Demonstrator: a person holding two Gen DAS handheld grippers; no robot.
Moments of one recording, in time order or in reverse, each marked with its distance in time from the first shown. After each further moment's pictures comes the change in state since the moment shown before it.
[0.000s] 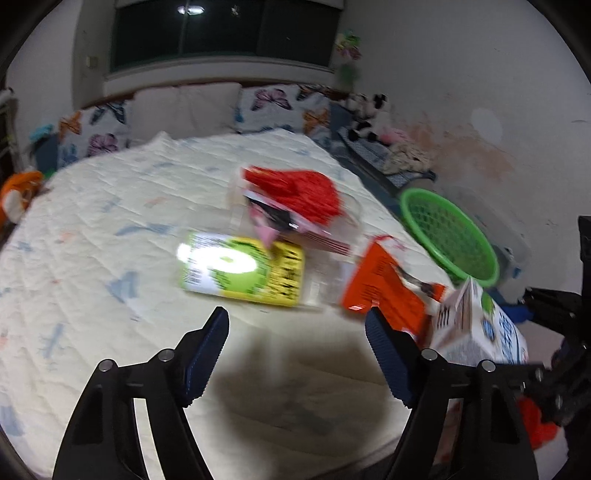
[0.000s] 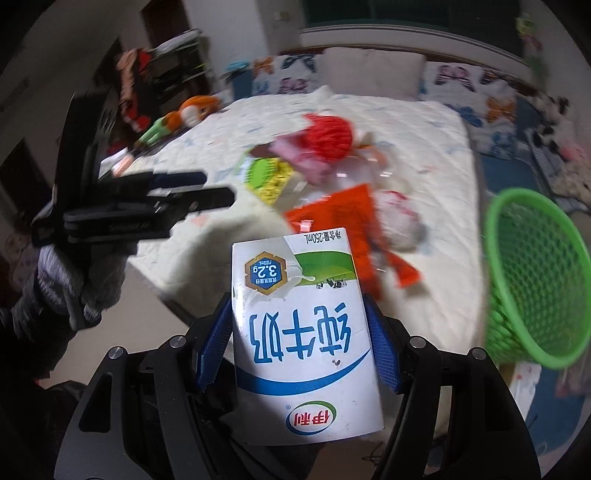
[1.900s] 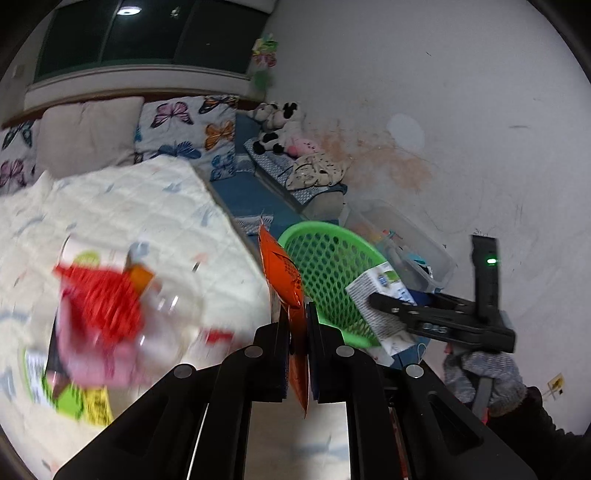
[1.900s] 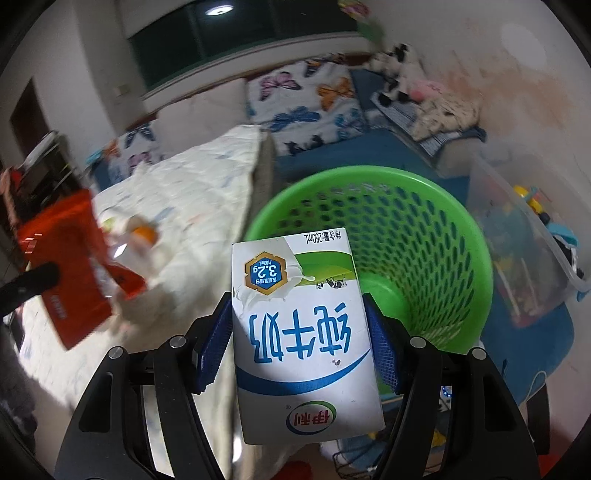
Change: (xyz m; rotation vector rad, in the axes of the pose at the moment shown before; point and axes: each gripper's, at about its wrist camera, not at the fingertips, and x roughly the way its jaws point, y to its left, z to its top) left arm 0.052 -0.118 0.090 0.083 -0.031 -0.312; right arm -0.024 -0.206 -0.006 0.445 -0.131 -0.342
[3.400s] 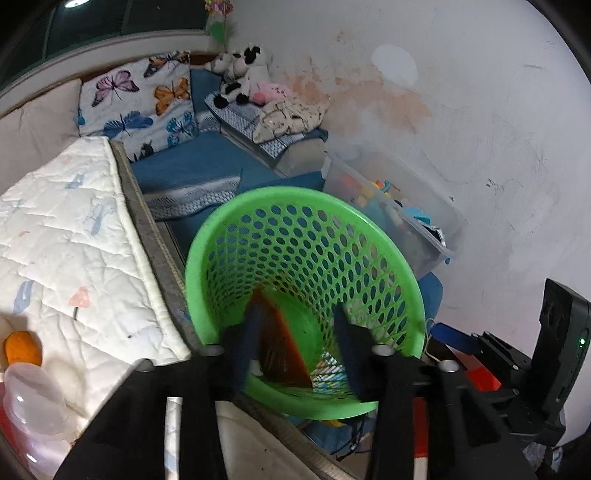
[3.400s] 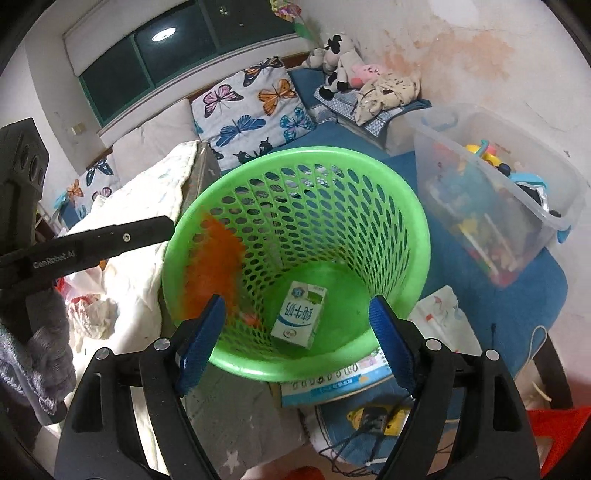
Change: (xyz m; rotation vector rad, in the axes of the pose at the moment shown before) left arm 0.164 -0.058 0.035 0.098 0.197 -0.019; right arm -0.021 -0.047 -0.033 0.163 -0.051 -0.064
